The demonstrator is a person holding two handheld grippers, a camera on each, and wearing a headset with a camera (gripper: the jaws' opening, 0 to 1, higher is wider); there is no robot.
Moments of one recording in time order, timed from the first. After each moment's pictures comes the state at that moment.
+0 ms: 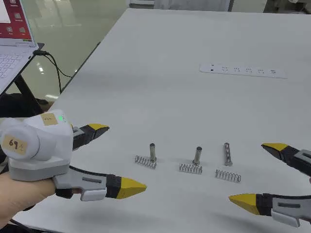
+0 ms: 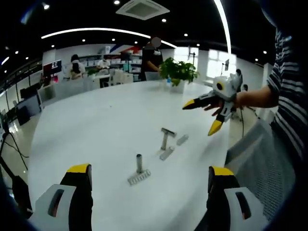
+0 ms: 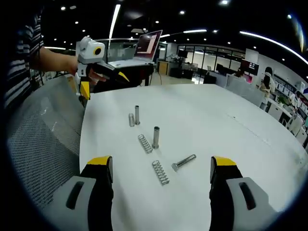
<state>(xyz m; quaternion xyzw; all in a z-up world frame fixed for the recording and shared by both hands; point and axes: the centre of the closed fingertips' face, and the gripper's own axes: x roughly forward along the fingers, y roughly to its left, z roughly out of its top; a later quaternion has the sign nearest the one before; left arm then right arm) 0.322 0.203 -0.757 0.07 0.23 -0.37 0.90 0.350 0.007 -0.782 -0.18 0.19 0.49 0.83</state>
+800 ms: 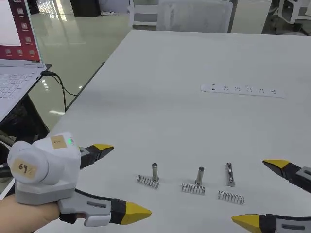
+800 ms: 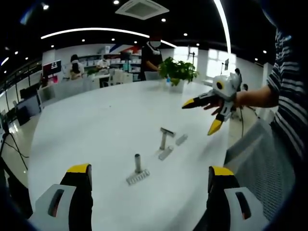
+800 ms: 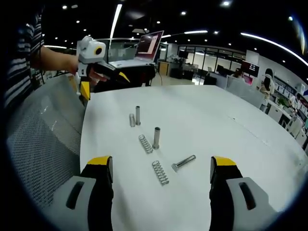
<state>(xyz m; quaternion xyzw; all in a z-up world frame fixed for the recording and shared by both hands) 0.321 0.205 -0.756 0.07 0.23 -0.37 0.90 0.349 0.007 -0.781 -0.18 0.19 0.50 0.83</state>
